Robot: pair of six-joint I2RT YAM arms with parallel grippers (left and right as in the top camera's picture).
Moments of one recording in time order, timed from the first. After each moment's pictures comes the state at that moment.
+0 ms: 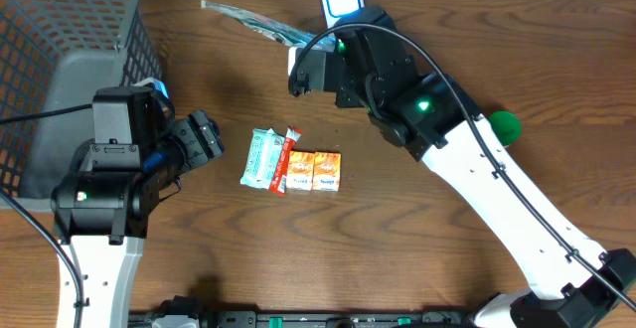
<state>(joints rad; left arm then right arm) -0.03 1.08 1.20 -1.02 0.10 -0.46 0.66 1.66 1.70 -0.71 0.25 -1.08</state>
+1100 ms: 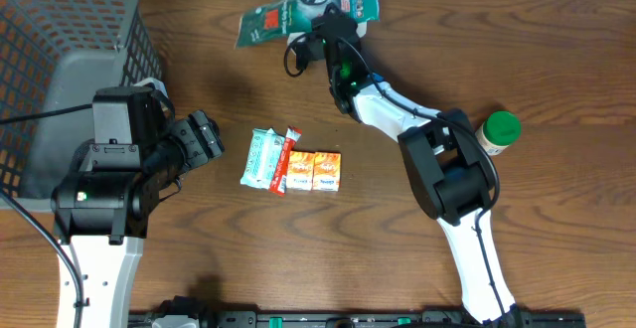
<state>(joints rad) -0.03 1.08 1.20 -1.02 0.10 -0.46 0.51 2.42 1.71 0.49 0.36 -1.85</state>
